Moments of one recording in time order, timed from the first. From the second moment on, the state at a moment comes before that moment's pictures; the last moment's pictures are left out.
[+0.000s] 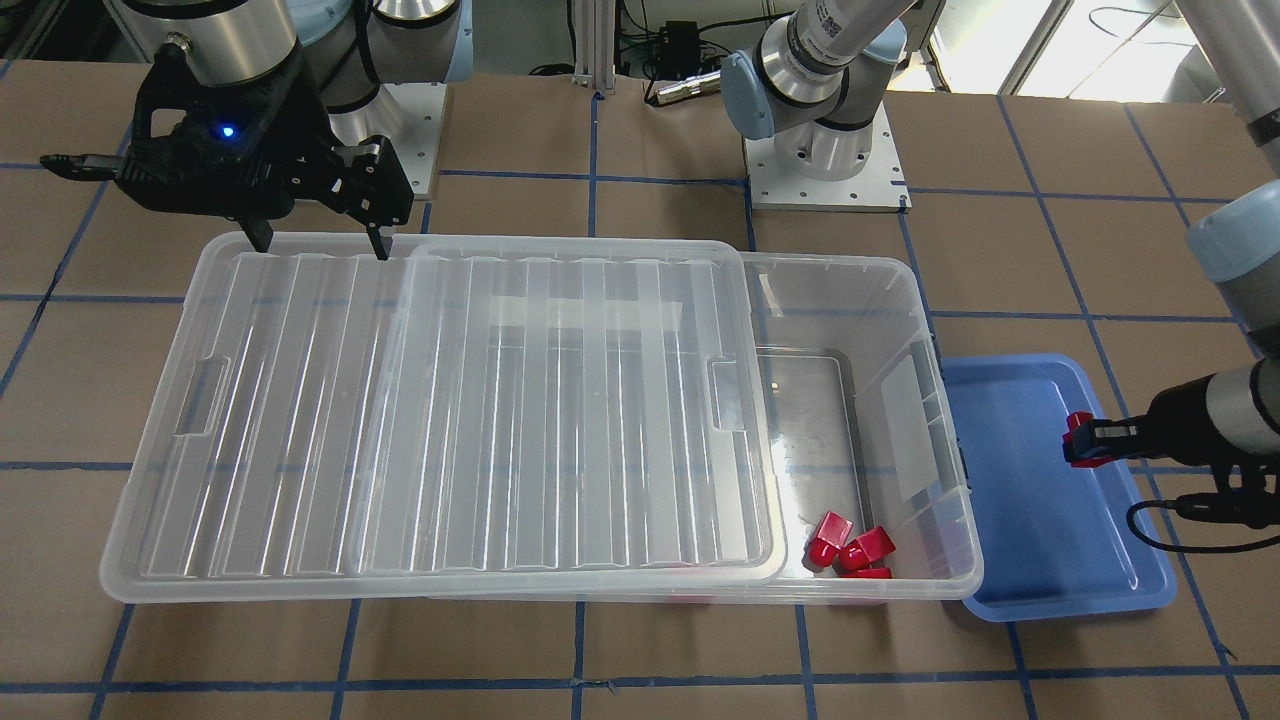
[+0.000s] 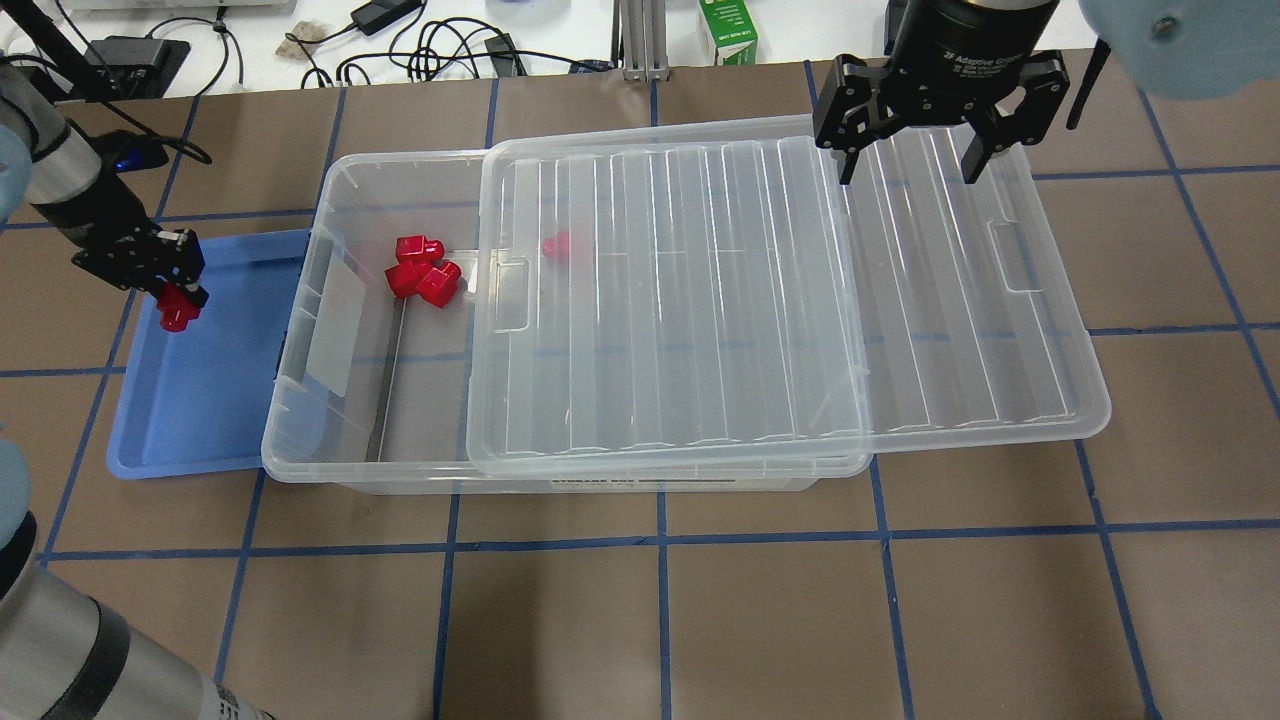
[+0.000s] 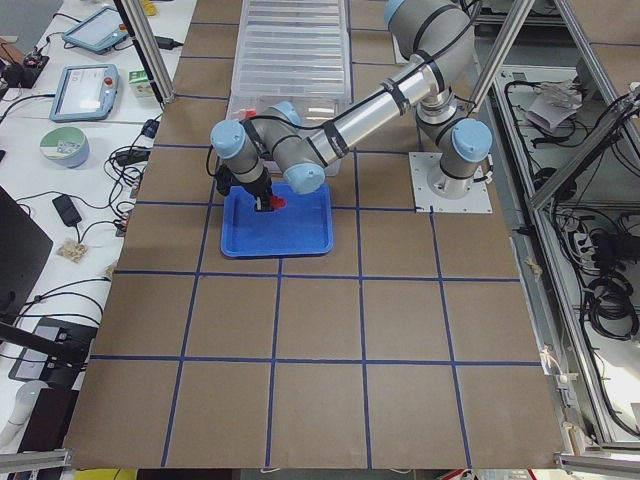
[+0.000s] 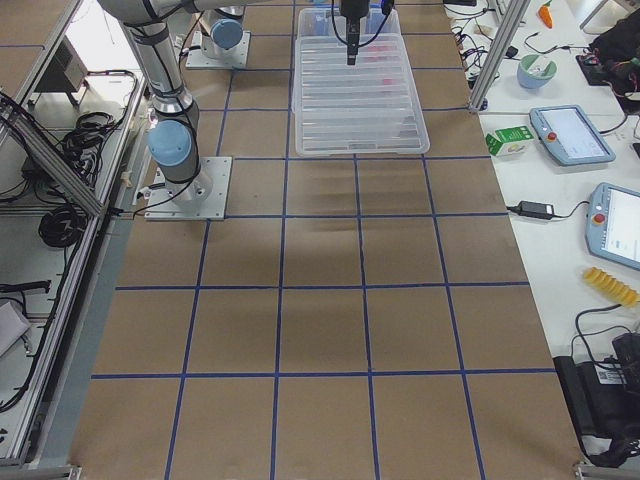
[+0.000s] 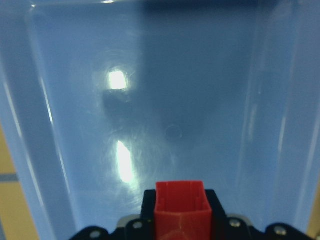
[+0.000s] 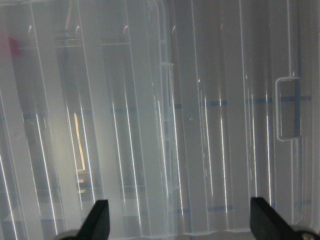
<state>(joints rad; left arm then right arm) -1.10 -2.01 -1.42 -1.50 1.58 0.49 1.66 -1.50 1.41 -1.50 -1.58 0.14</state>
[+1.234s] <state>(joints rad) -1.49 -1.87 -1.57 -1.42 1.59 0.10 1.65 -1.50 1.41 -1.50 -1.59 0.13</state>
